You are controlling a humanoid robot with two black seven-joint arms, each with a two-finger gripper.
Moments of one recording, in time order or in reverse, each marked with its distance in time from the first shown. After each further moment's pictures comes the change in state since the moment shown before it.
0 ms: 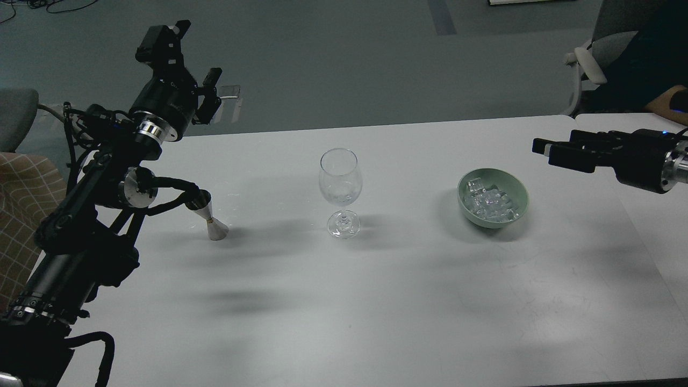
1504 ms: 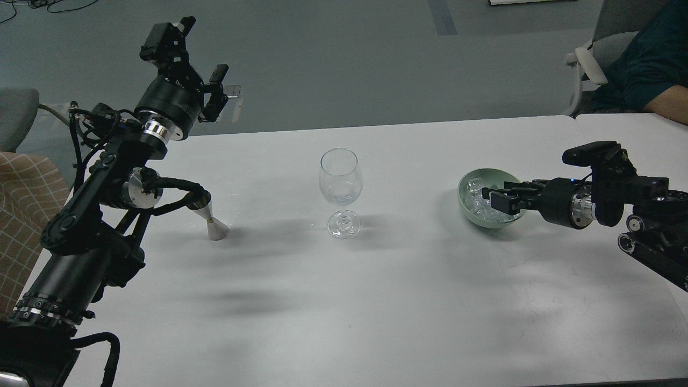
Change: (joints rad) left arm 0.004 -0.020 -0.007 -0.014 -0.003 -0.017 -0.013; right arm 0.055 0.303 -0.158 -0.266 -0.058 -0.036 -0.055
